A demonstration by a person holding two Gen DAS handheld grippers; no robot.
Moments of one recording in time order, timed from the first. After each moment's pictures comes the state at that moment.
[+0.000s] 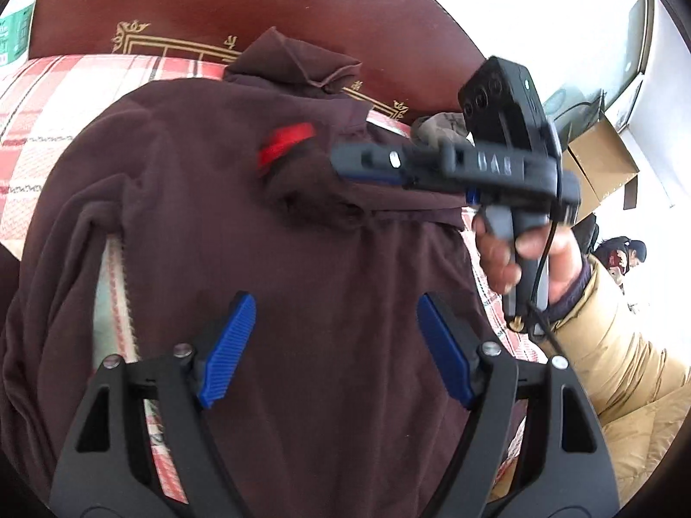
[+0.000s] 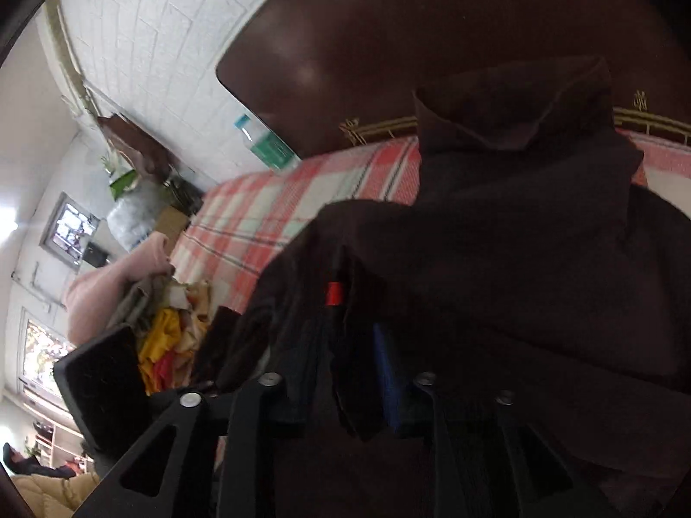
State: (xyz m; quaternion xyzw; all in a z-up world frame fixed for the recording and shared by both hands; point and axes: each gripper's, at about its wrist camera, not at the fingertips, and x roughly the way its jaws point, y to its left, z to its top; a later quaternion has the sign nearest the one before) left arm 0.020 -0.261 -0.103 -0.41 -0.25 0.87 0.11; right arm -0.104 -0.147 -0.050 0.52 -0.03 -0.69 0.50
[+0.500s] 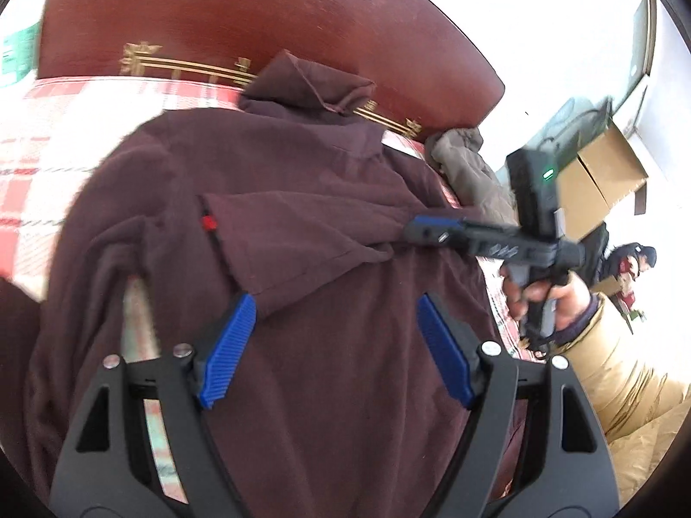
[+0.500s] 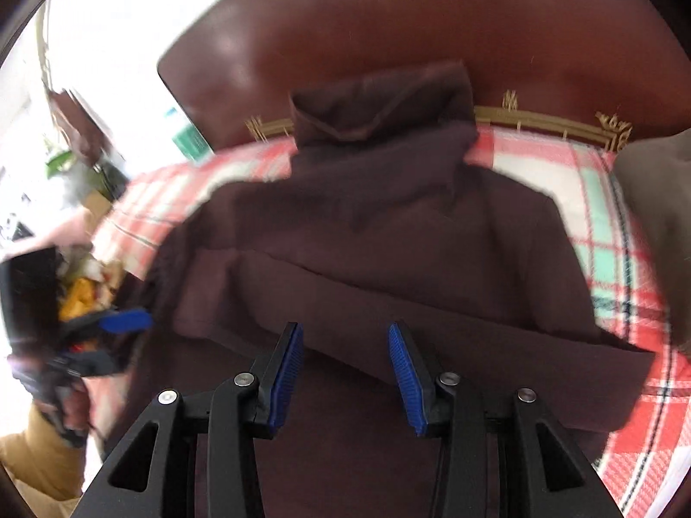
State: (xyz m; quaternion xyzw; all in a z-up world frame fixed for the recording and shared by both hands) left arm 0.019 -0.278 -0.091 -0.39 -0.25 0.88 0.08; right arm -0.106 -0.089 -0.050 0.50 0.07 -0.76 0.40
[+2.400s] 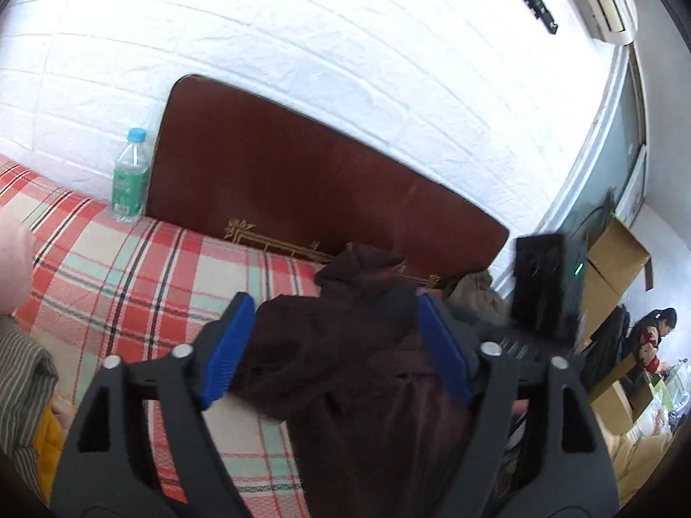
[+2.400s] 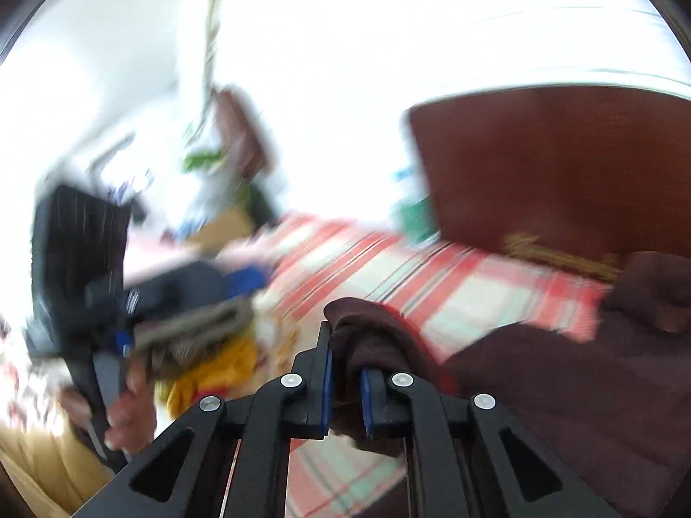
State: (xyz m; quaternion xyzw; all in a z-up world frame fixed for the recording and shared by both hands) left arm 0.105 -0.366 0.016 -0.22 -0.24 0.95 -0.02; right arm -0.014 -0.215 0.071 0.31 -0.02 -0.75 0.59
